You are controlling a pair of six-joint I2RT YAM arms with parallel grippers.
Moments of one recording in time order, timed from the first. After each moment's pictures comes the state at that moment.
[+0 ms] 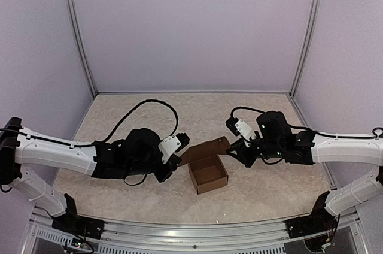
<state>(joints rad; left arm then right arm) -1.10 1.43 0.77 0.03 -0.19 0.07 0.83 1.26 0.71 -0.06 -0.07 -0.03</state>
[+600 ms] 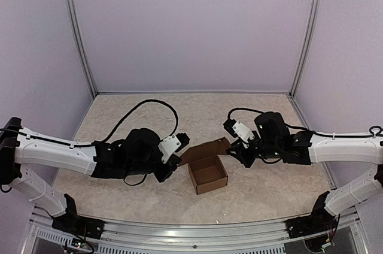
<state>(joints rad) -1.10 1.43 0.77 0.03 -0.19 0.07 0.83 1.29 0.71 -0.04 -0.03 -0.11</state>
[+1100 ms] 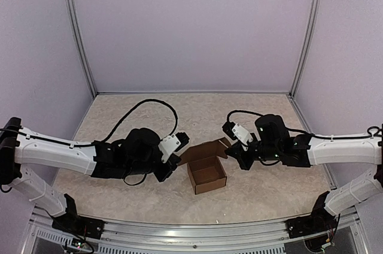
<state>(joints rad) -1.10 1.43 0.77 0.03 -0.20 0.06 0.83 1.30 0.68 0.03 -0.09 -0.12</state>
